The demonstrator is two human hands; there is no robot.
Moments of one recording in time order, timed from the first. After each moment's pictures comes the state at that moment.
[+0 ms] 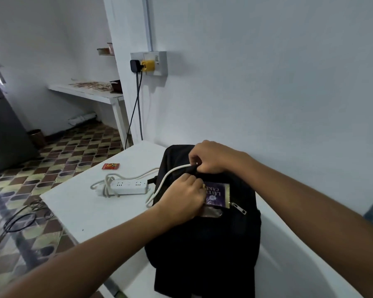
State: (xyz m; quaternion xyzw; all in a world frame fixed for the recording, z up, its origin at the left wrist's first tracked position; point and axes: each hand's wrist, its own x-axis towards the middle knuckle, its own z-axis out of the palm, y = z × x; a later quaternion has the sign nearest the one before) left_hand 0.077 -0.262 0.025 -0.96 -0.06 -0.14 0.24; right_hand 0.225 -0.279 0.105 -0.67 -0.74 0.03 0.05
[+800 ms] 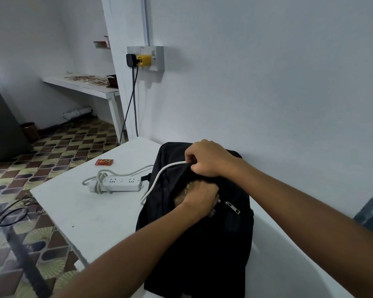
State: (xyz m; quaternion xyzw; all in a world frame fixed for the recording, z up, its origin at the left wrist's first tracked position) left_hand 0.155 -0.282 0.001 -0.95 -0.29 -0.08 0.04; right_hand 0.226 -0.294 0.098 -0.69 -0.72 0.00 0.12
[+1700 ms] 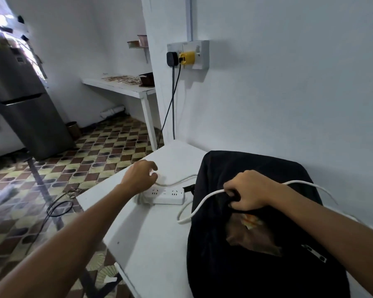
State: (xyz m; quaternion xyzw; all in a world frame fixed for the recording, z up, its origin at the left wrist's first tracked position) left_hand -0.042 -0.037 -0.003 -0.86 -0.47 -0.17 -0.08; right_hand 0.239 -0.223 0.029 -0.61 -0.79 -0.04 -0.03
